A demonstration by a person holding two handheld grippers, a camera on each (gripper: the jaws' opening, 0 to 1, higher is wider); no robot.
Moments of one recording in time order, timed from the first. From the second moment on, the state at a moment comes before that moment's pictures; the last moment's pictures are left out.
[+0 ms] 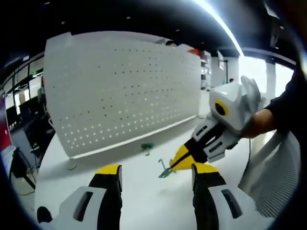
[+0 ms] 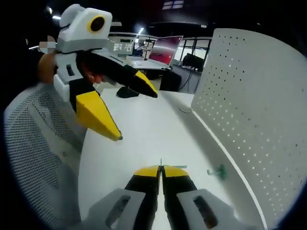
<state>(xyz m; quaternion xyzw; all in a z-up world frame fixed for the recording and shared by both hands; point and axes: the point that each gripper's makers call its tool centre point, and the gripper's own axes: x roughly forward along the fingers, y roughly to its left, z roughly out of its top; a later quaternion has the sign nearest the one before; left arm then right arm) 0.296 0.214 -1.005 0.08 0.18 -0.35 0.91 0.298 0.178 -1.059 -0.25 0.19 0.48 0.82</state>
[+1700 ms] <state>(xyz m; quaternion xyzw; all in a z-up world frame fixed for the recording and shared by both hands) 0.318 0.181 -1.058 -0.03 0.42 -0.39 0.82 0.279 0.192 -1.046 -0.29 0.15 0.50 0.80</state>
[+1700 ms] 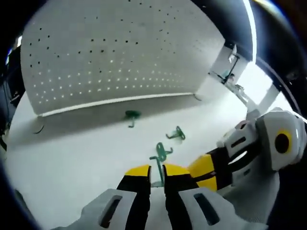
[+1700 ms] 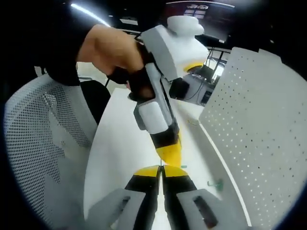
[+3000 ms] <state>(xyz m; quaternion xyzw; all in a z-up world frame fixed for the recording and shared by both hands) 0.325 0.184 -1.046 -0.08 0.35 -0.40 0.85 0.284 0.187 -1.032 -0.20 0.17 0.49 0.83</state>
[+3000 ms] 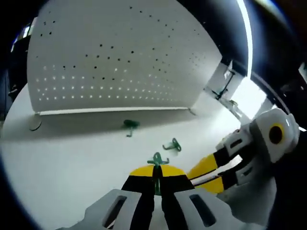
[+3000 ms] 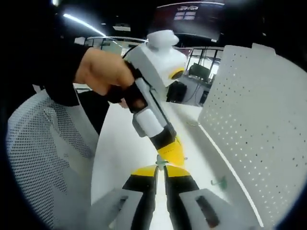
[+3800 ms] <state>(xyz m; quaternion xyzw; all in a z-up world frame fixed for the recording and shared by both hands) 0.330 0.172 -0.967 -0.05 0.09 -0.47 0.88 0.297 0.162 -0.996 0.17 0.23 0.46 0.84</state>
